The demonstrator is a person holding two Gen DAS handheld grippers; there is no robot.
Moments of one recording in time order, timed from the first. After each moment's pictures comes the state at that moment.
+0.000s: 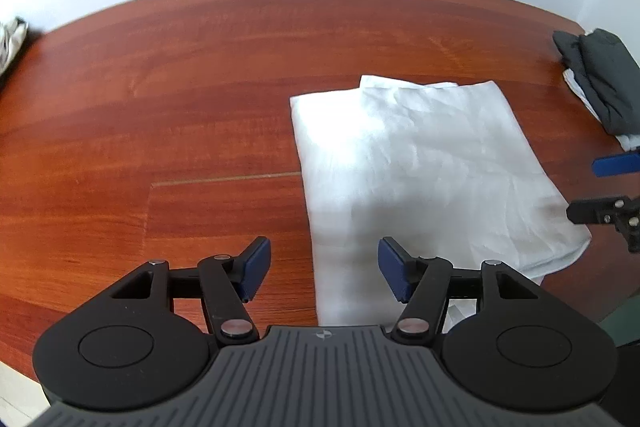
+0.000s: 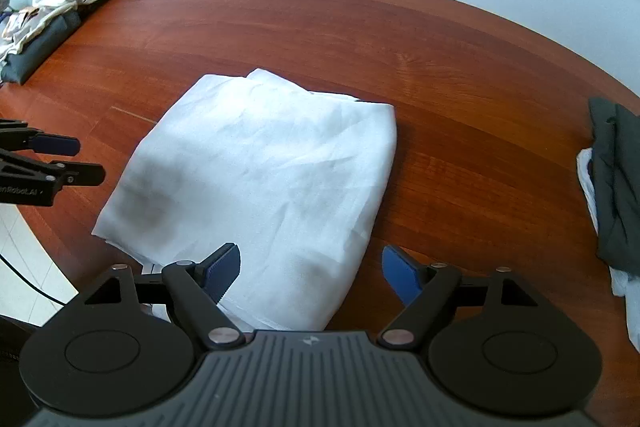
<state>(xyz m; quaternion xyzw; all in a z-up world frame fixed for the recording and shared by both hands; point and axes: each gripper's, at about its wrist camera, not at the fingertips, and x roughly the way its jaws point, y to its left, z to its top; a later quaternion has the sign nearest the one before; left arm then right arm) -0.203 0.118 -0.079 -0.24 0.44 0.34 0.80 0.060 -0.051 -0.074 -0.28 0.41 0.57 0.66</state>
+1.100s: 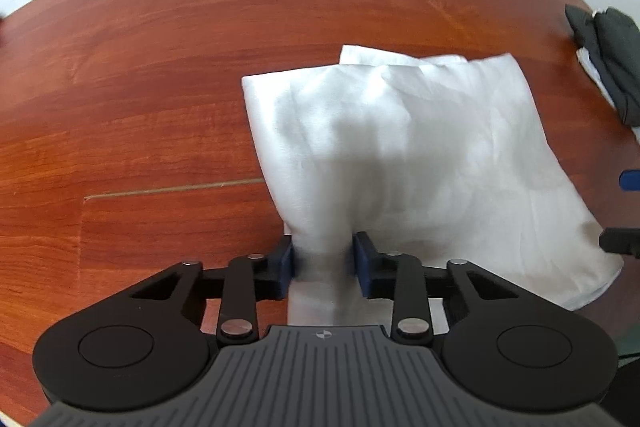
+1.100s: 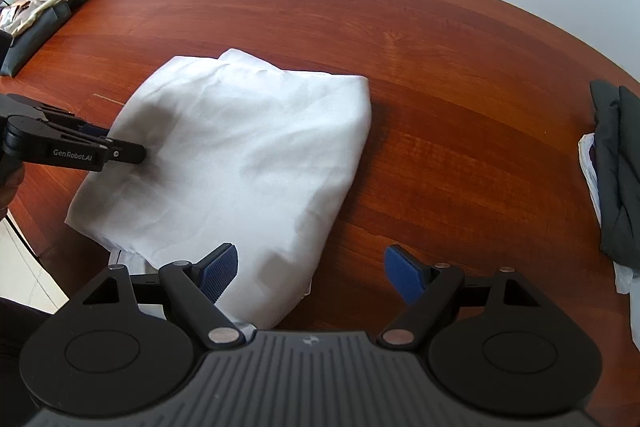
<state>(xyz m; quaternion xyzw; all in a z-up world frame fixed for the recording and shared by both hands) -0.158 0.144 -0.118 -0.25 0.48 0.30 0.78 0.080 -0.057 -0.095 -0.28 0.42 0.56 0.66</state>
